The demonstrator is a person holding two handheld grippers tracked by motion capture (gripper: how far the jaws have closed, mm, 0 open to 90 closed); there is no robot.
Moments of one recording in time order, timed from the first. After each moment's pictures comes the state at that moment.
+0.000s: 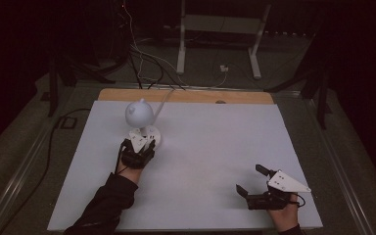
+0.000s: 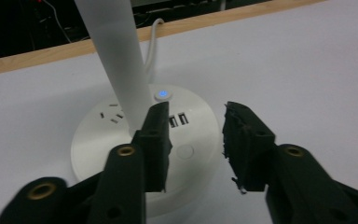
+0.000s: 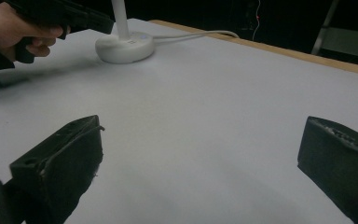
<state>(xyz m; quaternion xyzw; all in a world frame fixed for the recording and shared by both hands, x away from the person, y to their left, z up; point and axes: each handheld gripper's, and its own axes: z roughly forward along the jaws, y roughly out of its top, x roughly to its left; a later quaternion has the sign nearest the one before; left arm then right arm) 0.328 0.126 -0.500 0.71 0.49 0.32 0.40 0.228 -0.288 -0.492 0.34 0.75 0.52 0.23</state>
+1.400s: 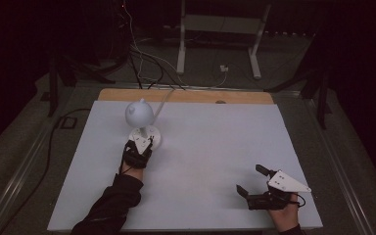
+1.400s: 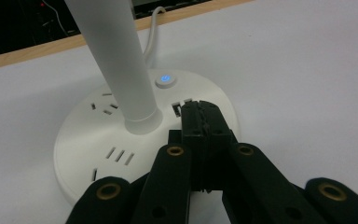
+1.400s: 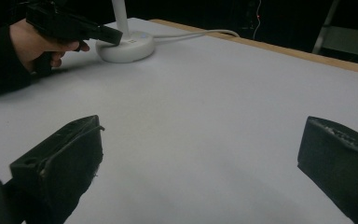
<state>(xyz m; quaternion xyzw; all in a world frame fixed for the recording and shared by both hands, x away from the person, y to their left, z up) 0.342 0.124 -0.527 0.72 0.47 0.33 0.39 0.228 -0.288 -0.492 0.34 0.75 0.52 0.23</state>
